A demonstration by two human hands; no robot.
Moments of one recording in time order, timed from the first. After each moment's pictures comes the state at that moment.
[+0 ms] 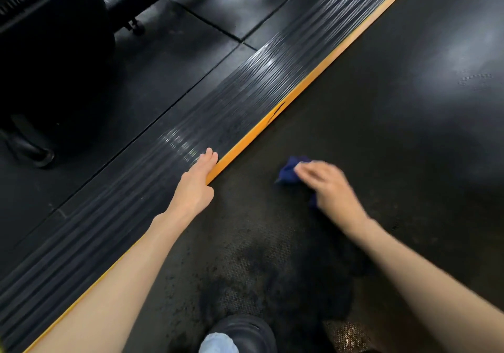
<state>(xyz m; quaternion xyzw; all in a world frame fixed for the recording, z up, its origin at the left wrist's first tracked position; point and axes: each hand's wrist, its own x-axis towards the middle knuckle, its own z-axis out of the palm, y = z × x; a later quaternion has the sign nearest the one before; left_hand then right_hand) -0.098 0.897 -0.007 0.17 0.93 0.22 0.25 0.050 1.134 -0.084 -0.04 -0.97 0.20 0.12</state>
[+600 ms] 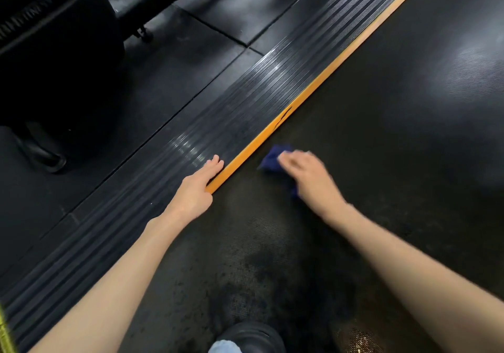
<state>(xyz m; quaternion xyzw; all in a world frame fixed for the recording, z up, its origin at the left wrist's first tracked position) -0.116 0.876 -0.015 0.23 0.91 0.23 0.25 -0.003 1.113 -0.088 -0.03 -0.98 0.20 0.08</state>
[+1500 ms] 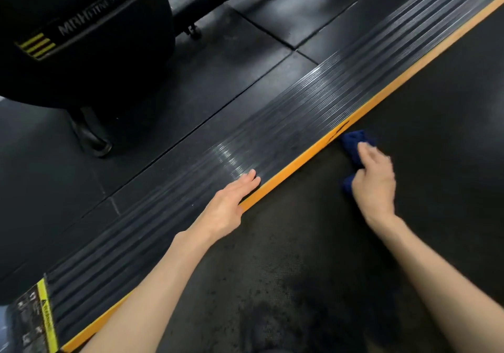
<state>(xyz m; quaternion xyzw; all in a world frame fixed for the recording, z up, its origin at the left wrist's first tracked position) -0.123 0.840 -0.023 0.31 0.89 0.21 0.25 -0.041 1.112 -0.081 -0.31 -0.89 0.26 0.19</state>
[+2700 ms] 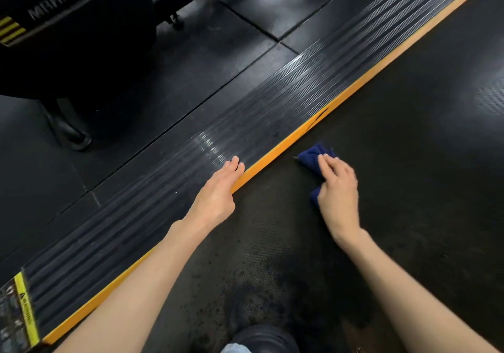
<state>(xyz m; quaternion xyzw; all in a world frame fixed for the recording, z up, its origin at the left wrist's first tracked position) -0.103 0.867 -0.013 0.25 0.93 0.17 0.21 -0.005 1.075 -0.083 -0.25 -0.92 0.24 0.18</state>
